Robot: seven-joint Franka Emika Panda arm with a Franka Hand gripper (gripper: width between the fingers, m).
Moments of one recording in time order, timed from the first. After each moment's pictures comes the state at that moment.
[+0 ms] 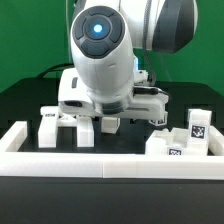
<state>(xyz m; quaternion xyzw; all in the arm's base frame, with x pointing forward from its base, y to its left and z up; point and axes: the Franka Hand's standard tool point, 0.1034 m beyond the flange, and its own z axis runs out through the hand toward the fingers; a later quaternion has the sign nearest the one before) 0.464 -0.031 0.016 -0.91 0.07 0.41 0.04</state>
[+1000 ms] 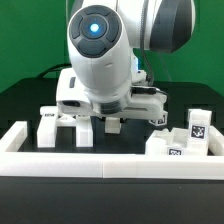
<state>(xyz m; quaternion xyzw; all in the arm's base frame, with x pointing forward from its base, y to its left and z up) 0.465 -0.032 0.017 -0.91 0.07 0.41 0.04</state>
